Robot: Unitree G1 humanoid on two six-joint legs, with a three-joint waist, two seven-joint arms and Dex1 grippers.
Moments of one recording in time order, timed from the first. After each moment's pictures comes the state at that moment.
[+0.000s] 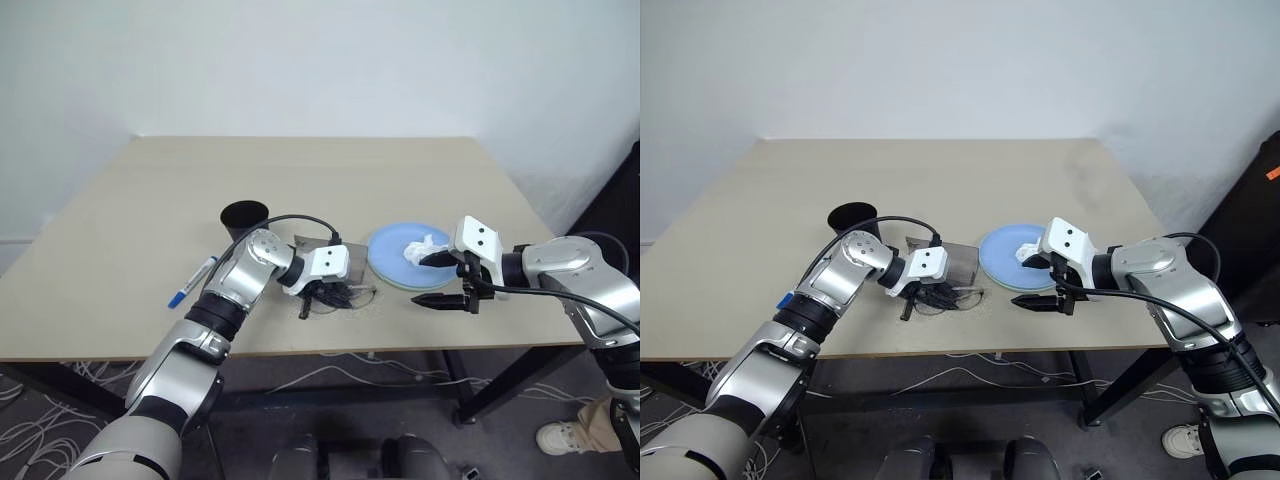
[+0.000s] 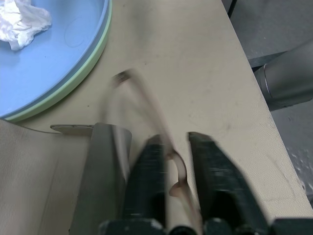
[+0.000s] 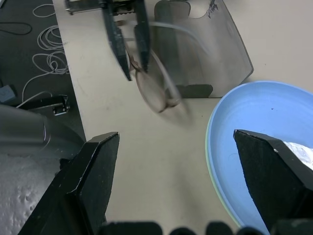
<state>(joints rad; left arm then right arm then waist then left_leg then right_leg) -0.82 0.42 -0.43 0.53 0.08 0.11 -1.37 -0.54 -0.81 0.21 -0.18 0.30 0.66 1.12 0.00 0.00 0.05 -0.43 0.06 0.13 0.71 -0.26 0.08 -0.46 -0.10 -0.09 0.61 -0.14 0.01</state>
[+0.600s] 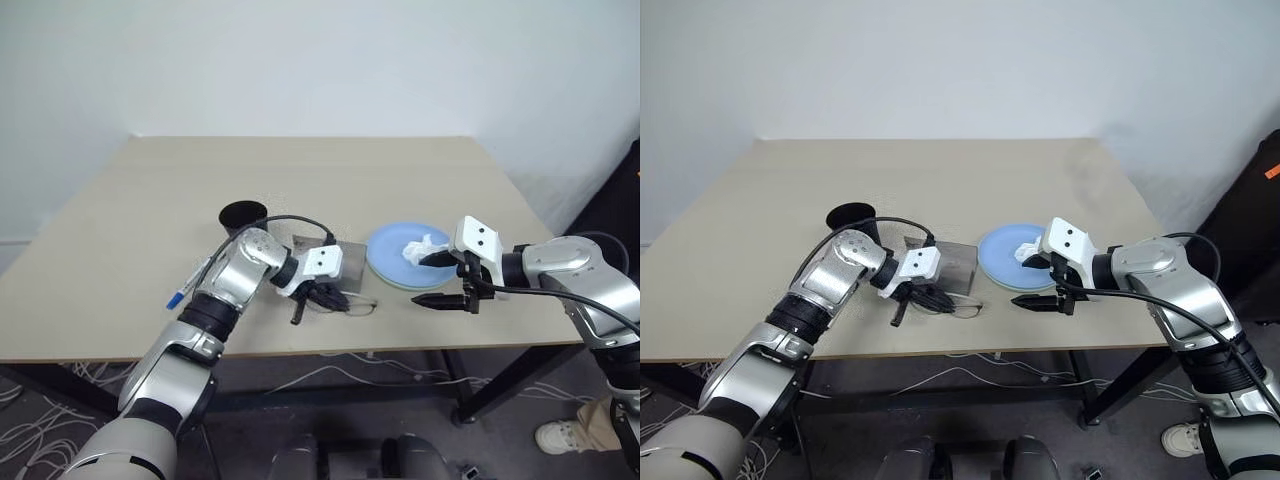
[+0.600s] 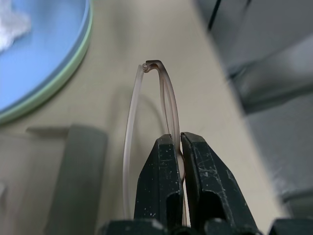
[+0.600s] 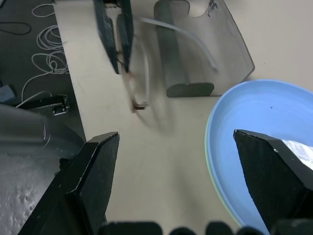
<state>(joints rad) -0.83 0.45 -0.38 0.46 -0.04 0.21 -1.52 -0.54 -0.81 0.21 -0.18 0.29 0.66 1.12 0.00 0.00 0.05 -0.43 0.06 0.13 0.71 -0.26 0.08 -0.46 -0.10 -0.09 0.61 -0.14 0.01</state>
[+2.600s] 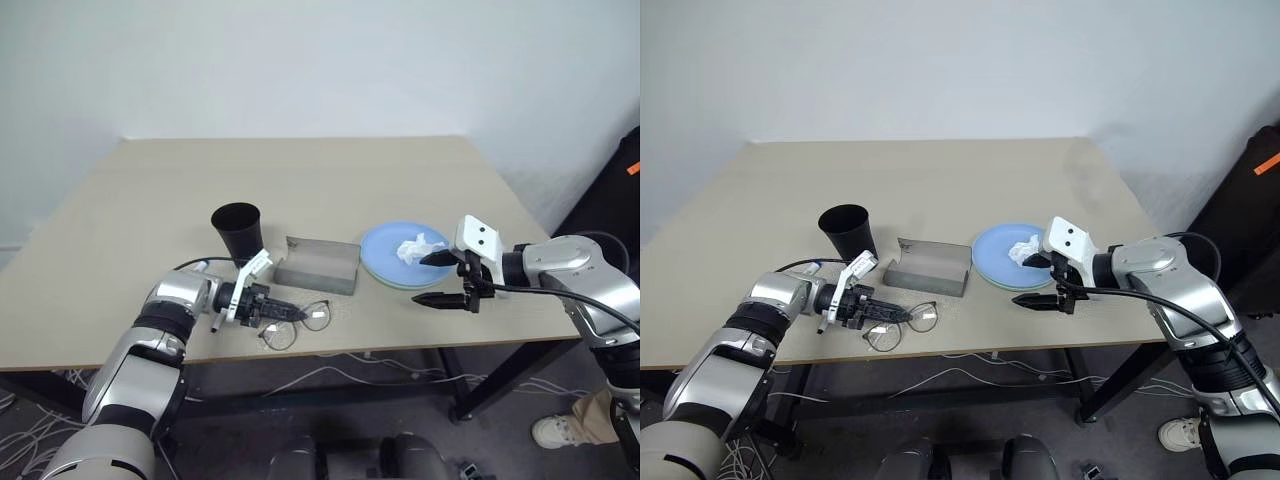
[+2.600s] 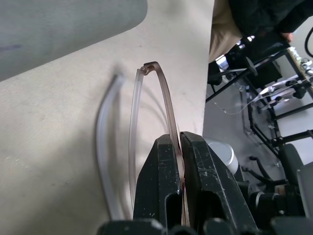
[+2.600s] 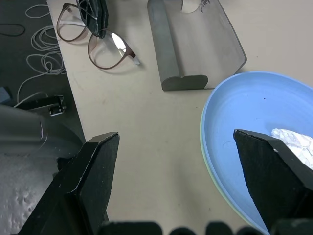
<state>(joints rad) -0.78 0.58 -0.32 0.85 -0.29 0.69 -1.57 -0.54 -0.81 0.21 -0.17 0.29 0.65 1.12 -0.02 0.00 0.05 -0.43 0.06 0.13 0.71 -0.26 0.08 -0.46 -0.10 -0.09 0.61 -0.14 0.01</state>
